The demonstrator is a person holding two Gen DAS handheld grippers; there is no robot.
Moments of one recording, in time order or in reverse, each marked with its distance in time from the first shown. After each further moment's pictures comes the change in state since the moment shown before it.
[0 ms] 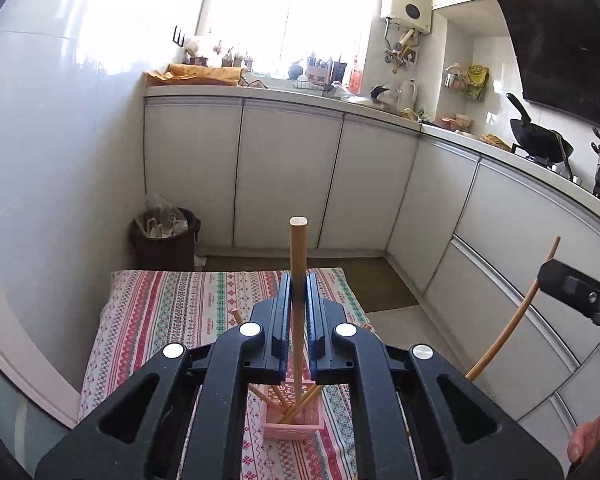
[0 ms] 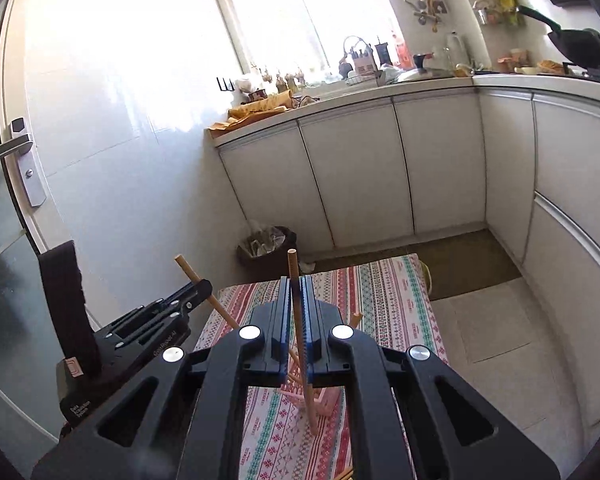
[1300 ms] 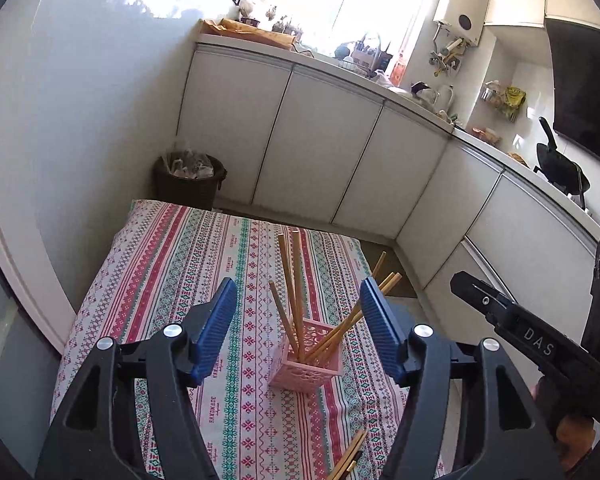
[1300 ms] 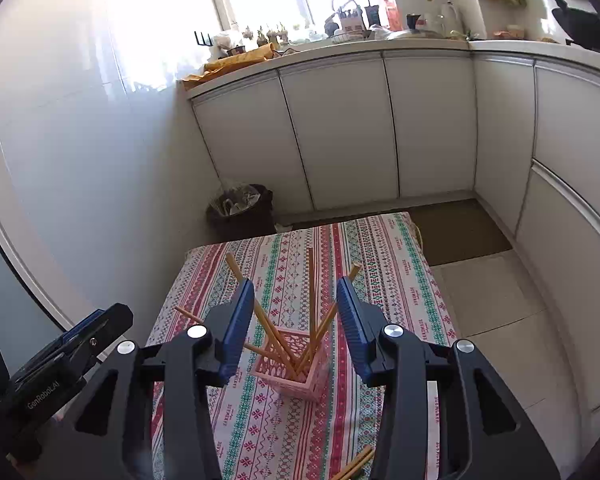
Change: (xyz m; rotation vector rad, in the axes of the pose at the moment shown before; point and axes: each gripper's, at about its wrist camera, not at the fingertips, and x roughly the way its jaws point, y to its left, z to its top) left arm -0.036 0.054 -0.051 -0.184 0.086 0.024; right arm 0.070 -0.001 -0.062 -0.012 0.135 -0.109
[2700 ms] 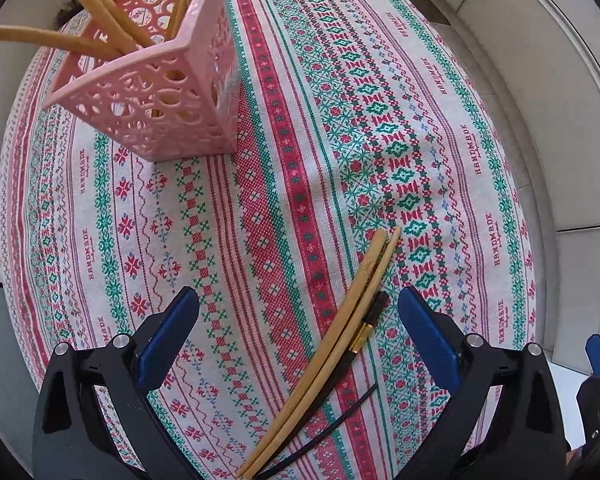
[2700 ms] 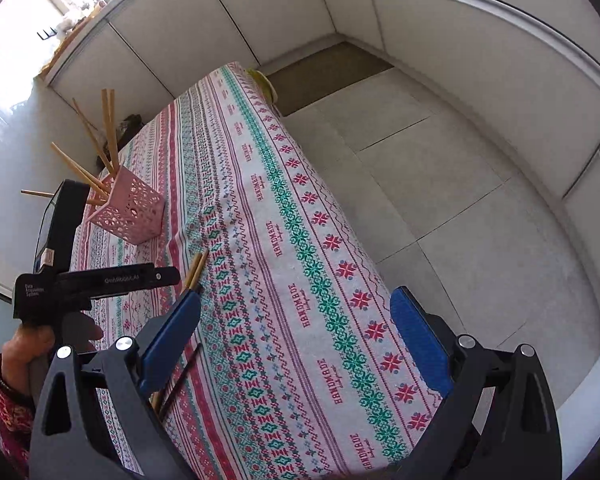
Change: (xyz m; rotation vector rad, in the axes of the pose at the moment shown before) left arm 0.180 -0.077 -0.190 0.330 0.912 0.176; right arm -0.046 -0.173 -0.190 0.418 0.358 -0.216
